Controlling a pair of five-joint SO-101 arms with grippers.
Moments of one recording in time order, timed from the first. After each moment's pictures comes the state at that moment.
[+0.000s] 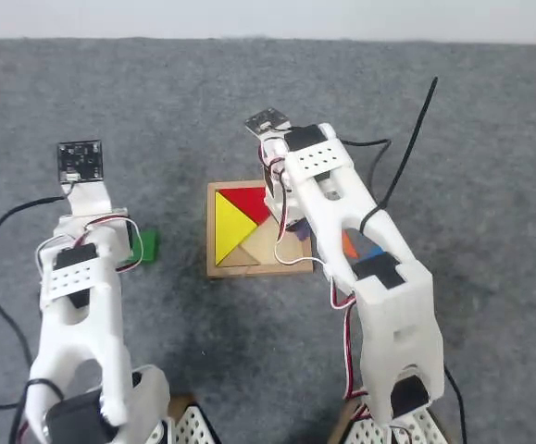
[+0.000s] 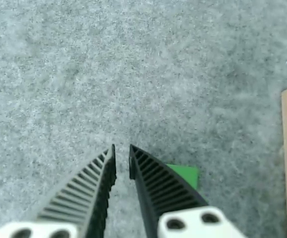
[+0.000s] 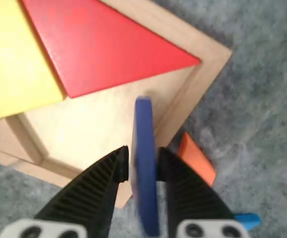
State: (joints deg) left arm -25.0 -23.7 60.7 28.3 -5.8; right arm -28.0 34.9 -21.6 84.1 7.8
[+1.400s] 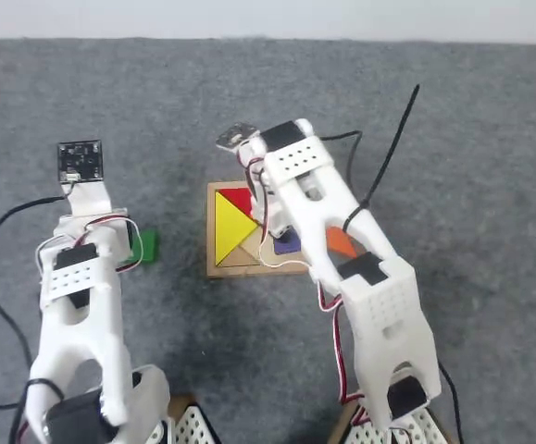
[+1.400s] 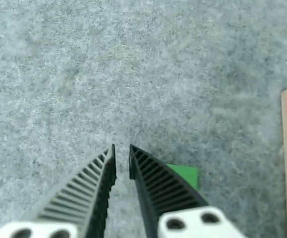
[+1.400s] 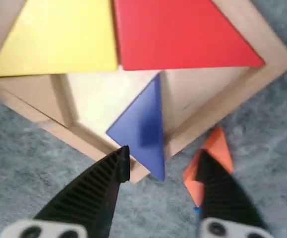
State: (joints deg) left arm -25.0 -23.7 60.7 28.3 -5.8; right arm -31.2 38.9 -31.2 95.9 16.9
